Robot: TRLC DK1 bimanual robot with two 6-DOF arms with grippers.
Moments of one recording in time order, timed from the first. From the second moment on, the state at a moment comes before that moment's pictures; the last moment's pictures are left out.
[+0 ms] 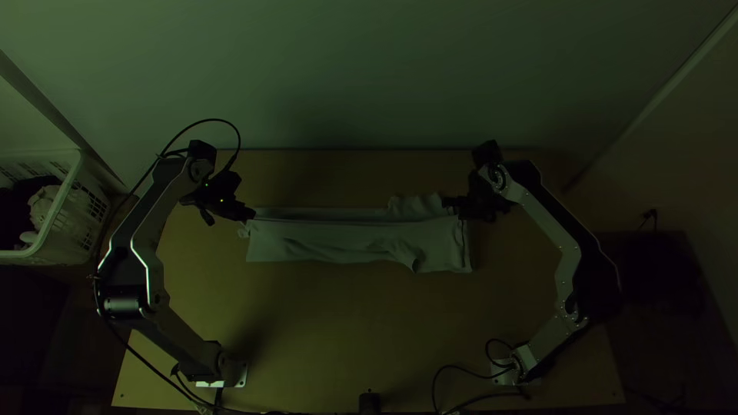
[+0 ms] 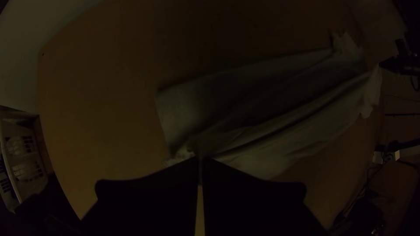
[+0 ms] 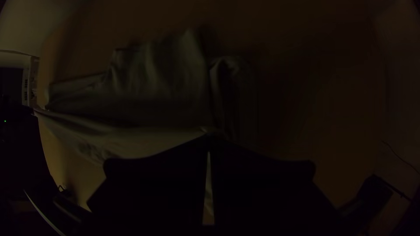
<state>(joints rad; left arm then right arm) 0.07 1.74 1.56 -1.10 0.13 0.40 0.27 1.78 1.53 -1.05 -0.11 0.28</state>
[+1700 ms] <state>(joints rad) 0.31 1.89 1.49 -0.96 0.52 0.35 0.17 1.72 1.64 -0.93 -0.11 0.21</state>
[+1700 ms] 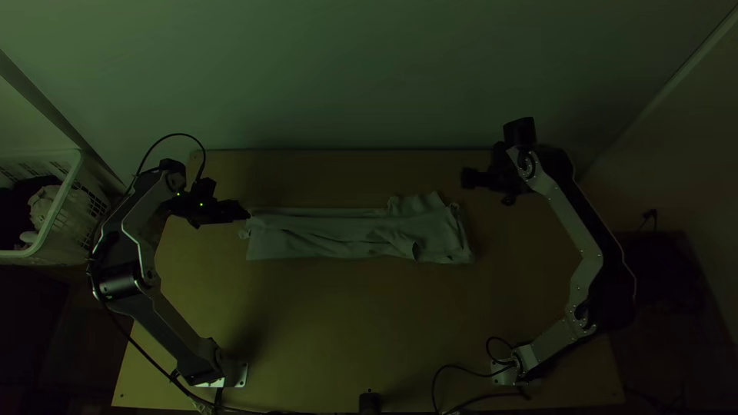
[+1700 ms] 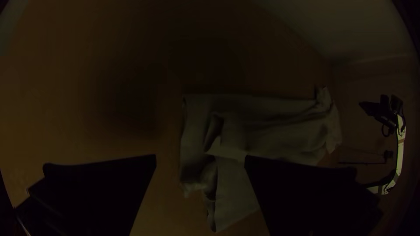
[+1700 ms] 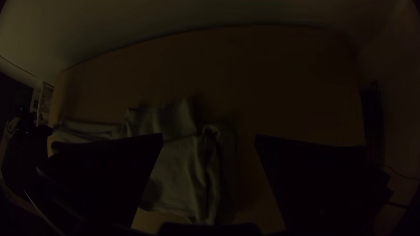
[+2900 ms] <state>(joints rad) 0.05 1.89 1.30 -0.67 0.69 0.15 0.16 1.45 1.64 -0.96 -0.11 0.24</state>
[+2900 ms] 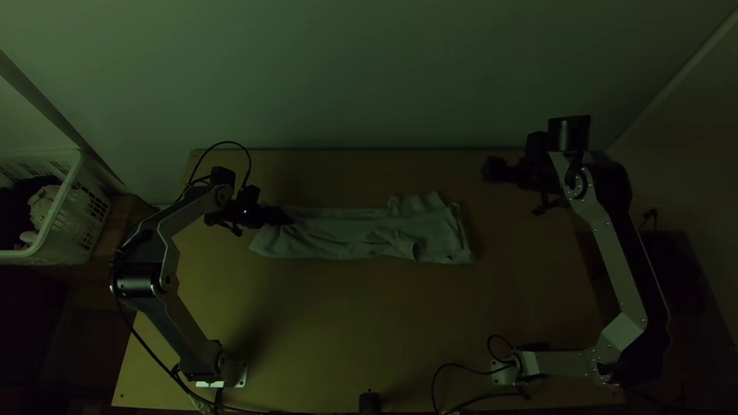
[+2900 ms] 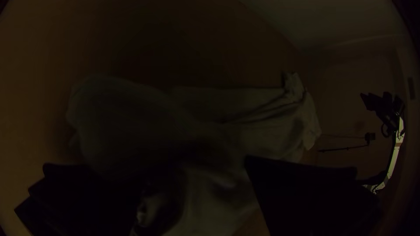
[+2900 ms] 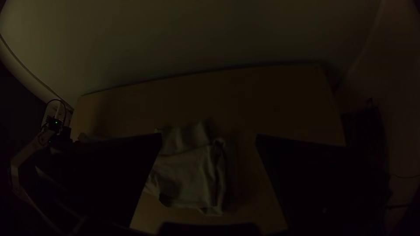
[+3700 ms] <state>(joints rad) 0.22 1.78 1.23 -0.73 0.52 0.10 0.17 1.44 1.56 -0.92 -0.11 0.29</state>
